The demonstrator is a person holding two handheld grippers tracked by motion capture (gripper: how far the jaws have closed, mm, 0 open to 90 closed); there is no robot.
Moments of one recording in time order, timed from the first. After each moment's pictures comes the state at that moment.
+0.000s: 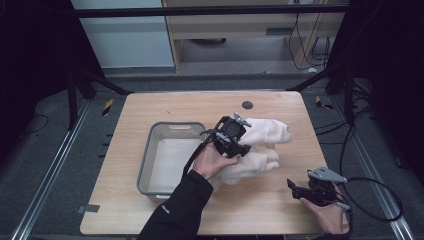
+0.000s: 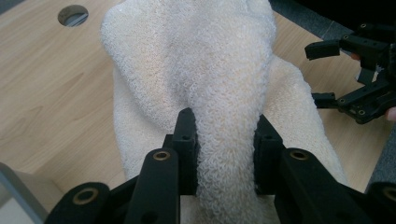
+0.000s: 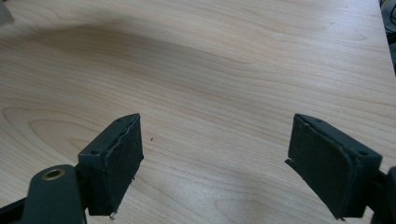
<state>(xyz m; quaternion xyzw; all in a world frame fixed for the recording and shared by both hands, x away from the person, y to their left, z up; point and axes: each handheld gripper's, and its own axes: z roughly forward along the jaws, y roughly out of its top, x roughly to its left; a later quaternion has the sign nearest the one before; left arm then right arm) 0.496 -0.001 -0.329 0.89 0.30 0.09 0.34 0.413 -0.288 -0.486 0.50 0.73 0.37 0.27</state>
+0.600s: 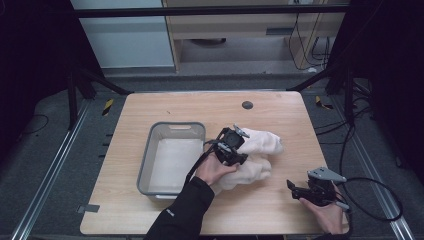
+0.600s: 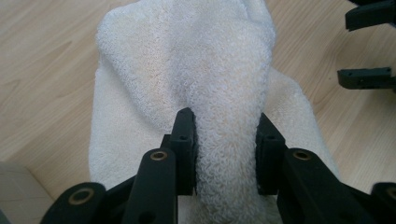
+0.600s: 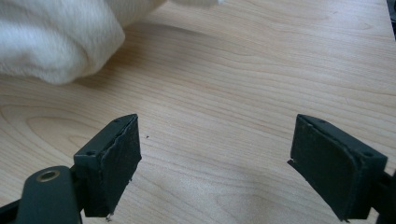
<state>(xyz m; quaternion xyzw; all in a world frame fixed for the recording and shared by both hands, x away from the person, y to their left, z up) 0.504 -0.004 -0.381 0.89 0.32 0.09 0.31 0.415 -0.288 -0.488 0.51 0.74 0.36 0.26</state>
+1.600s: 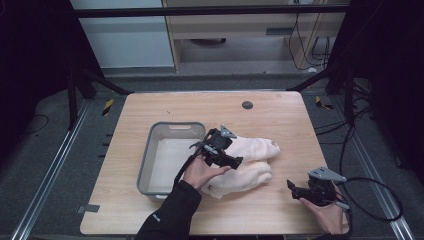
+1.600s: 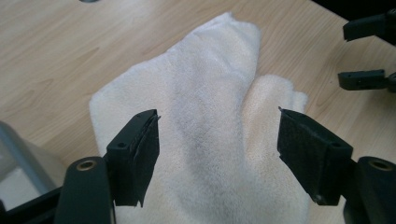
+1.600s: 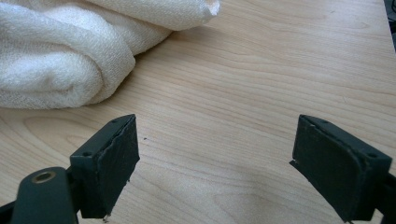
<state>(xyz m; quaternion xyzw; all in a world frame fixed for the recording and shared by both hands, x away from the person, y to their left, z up) 0.496 0.030 -0.375 0.87 0.32 0.10 0.35 0.414 -0.288 -0.488 0.52 0.73 0.36 0.26</state>
